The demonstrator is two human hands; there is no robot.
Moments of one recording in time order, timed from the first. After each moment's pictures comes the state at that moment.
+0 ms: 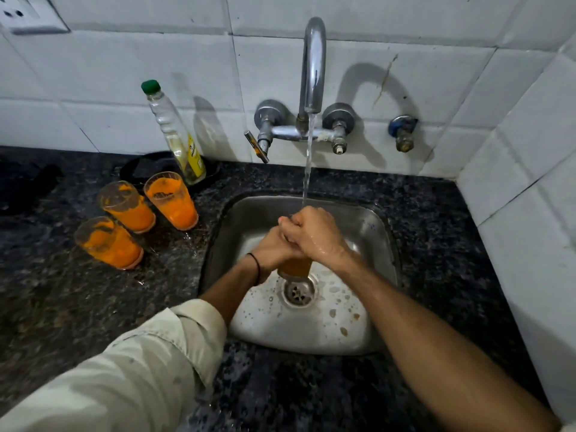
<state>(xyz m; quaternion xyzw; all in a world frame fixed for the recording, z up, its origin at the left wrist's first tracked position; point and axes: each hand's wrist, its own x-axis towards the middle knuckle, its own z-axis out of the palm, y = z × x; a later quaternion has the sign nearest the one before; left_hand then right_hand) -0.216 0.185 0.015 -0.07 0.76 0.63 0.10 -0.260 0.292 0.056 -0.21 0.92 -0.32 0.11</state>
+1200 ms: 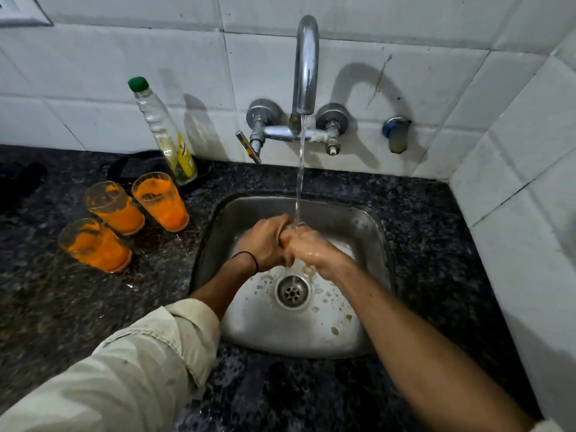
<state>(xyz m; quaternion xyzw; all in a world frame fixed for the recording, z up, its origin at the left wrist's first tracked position) -0.234 0.168 0.004 -0.03 0.95 0.32 0.02 -0.268 0.295 0.025 -0.11 0.81 -0.44 0.36</state>
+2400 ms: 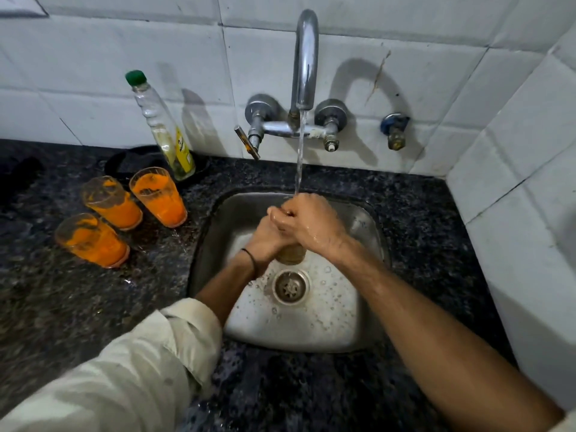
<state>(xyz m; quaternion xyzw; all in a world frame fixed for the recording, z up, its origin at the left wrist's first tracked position) -0.227 0.193 0.021 -0.08 0.75 0.66 0.03 -0.267 0.296 0.078 -0.27 0.92 -0.27 0.09</state>
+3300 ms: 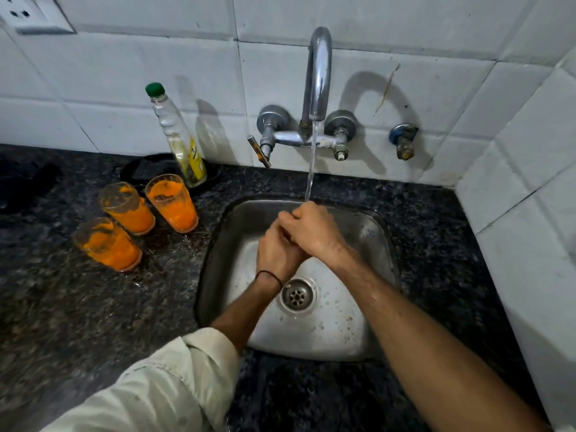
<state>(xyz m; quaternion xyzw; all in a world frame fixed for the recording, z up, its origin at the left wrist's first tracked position) -0.216 0.206 0.016 -0.21 0.83 0.50 -0.09 -0.264 0.279 0.073 -0.17 0.92 -0.34 0.12</state>
